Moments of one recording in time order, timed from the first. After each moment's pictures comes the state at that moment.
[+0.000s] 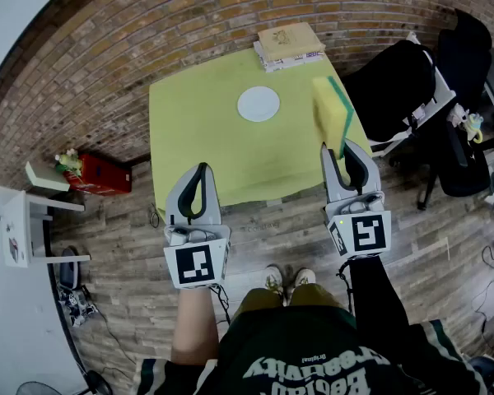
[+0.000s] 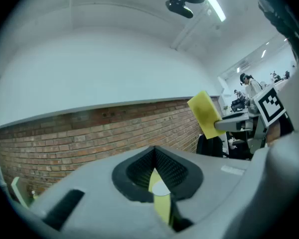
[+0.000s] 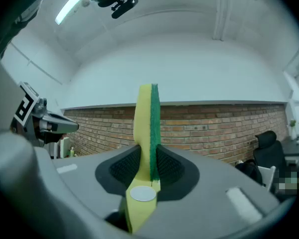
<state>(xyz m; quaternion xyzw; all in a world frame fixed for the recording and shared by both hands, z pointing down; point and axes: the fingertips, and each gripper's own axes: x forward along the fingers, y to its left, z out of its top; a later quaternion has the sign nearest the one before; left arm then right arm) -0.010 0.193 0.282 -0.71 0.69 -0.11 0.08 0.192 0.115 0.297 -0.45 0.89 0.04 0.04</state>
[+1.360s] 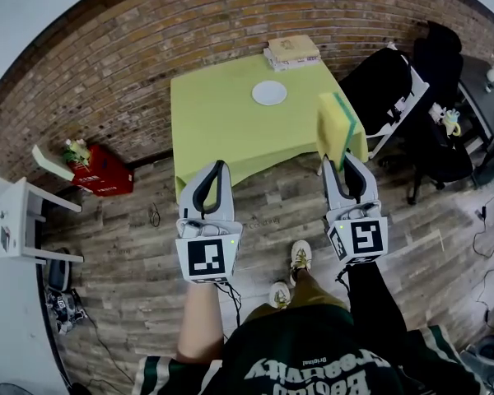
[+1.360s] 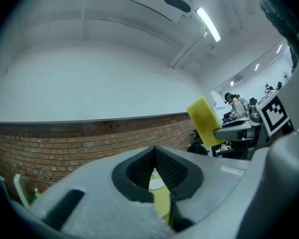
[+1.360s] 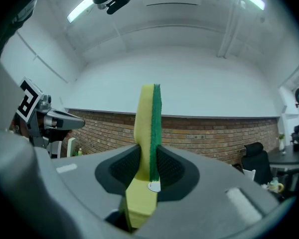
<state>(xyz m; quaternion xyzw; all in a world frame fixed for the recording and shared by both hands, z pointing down) -0.021 0.405 0.233 -0.75 0.65 -0.04 0.11 0.169 0.353 0.264 -0.48 0.88 0.07 0.04</state>
